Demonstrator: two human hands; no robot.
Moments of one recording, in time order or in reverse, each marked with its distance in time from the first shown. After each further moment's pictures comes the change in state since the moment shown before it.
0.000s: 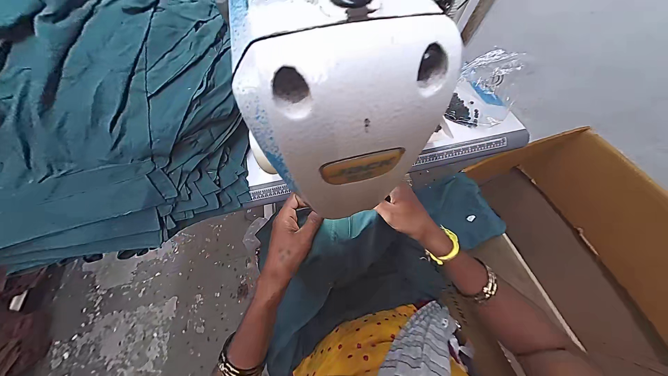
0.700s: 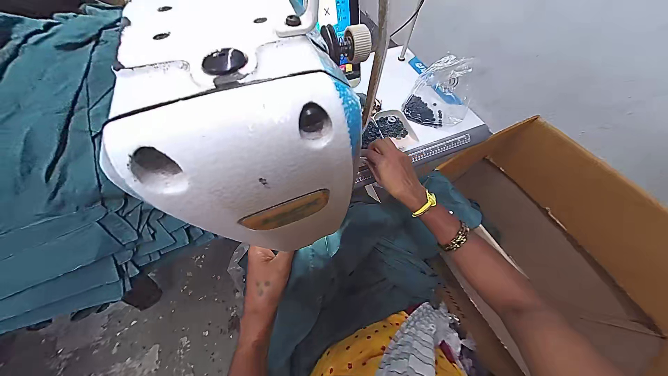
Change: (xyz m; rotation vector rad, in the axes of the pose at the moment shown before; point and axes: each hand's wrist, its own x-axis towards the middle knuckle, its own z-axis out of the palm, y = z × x) left_hand -0.006 0.006 0.014 -0.040 0.119 -0.054; right_hand 0.056 0.070 -0.056 -0.857 0.208 -0.292
